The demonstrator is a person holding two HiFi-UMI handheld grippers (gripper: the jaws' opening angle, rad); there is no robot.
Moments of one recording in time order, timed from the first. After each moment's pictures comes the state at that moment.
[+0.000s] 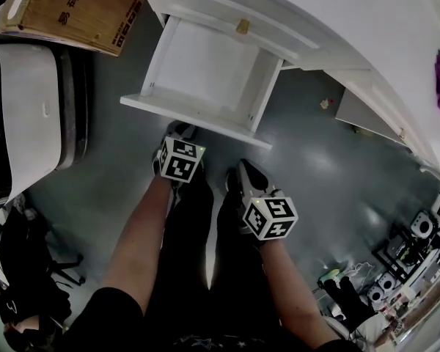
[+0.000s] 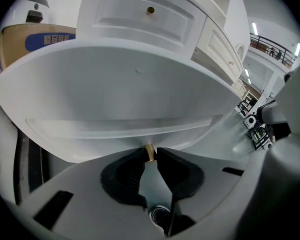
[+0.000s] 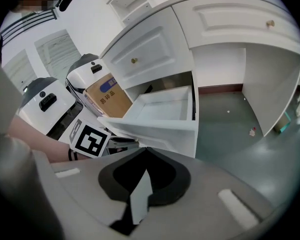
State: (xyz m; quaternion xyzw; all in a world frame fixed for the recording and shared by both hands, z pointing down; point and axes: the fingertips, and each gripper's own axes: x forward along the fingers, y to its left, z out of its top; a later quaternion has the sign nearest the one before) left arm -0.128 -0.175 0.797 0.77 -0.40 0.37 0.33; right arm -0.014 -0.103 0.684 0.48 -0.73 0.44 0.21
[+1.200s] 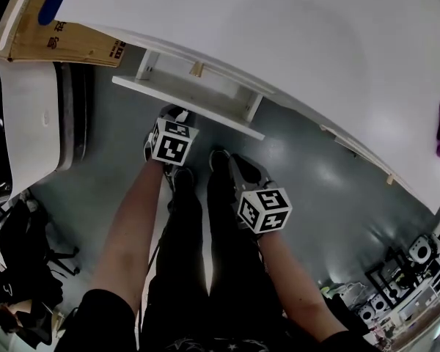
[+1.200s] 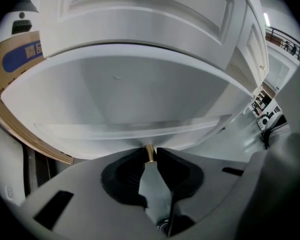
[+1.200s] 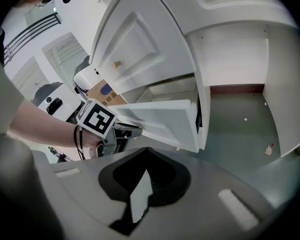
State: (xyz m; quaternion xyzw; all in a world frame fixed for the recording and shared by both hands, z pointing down) left arm -0.090 -0.295 0.792 0.74 -0.43 0.41 0.32; right arm 0.036 -0.198 0.702 0.40 -0.77 0.45 0.21
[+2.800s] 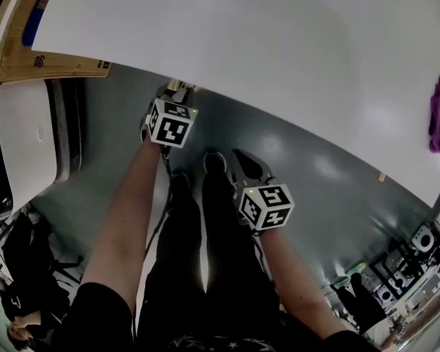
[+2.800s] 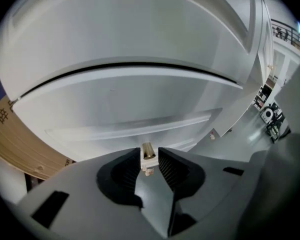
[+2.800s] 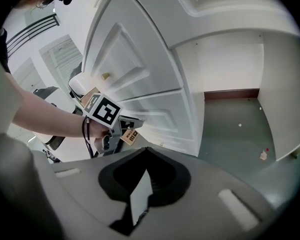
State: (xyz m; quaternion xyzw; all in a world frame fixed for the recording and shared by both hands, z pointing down) left arm -0.070 -0.376 0.786 0.75 -0.44 0.41 0.27; right arm 0.060 -0.231 0.701 0.43 -0.76 0.44 0.20
